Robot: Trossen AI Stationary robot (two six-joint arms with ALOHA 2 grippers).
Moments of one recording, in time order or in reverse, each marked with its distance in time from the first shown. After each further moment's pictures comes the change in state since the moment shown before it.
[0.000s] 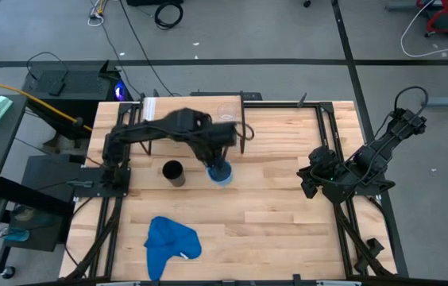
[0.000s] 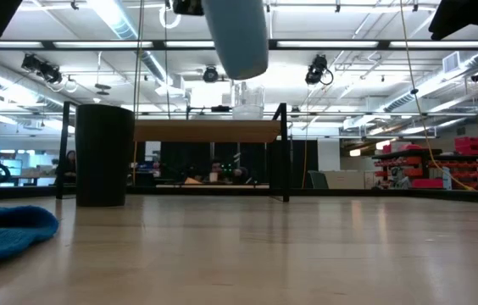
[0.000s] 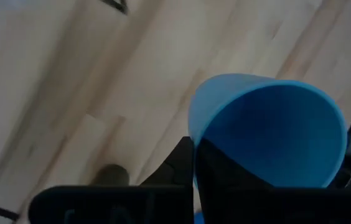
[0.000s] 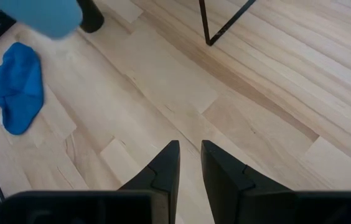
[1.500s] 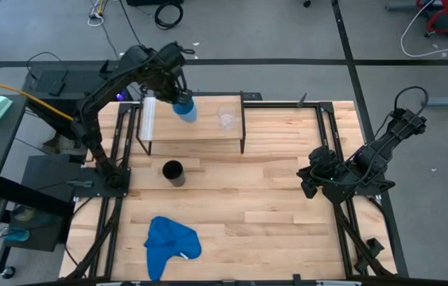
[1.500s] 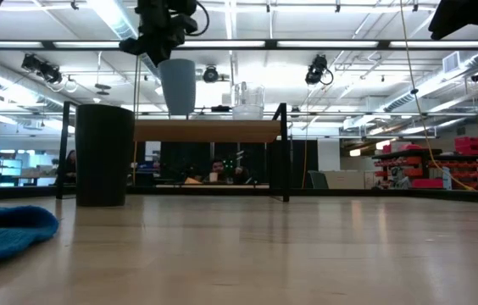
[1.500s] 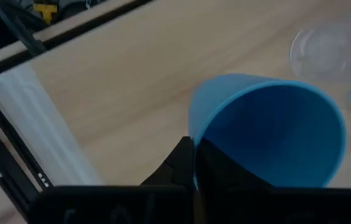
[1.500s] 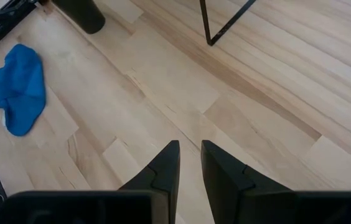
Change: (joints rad) left arm 0.656 -0.249 -0.284 -0.004 0.015 0.054; right arm 0.000 0.000 0.000 0.005 -0.001 0.008
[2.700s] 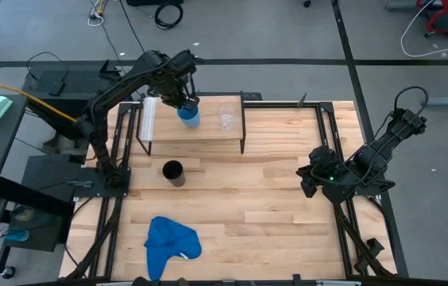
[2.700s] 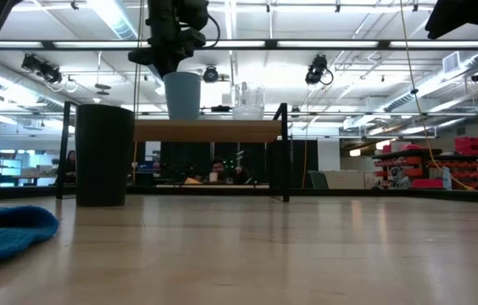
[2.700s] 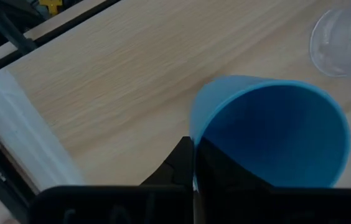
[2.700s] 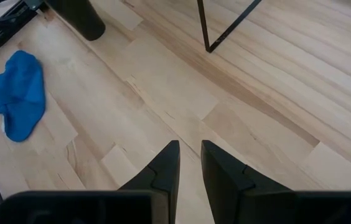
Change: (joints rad) left arm -0.037 0.071 -0.022 0.017 -0.032 0.008; right arm 0.000 0.000 0.000 0.001 0.027 -0.003
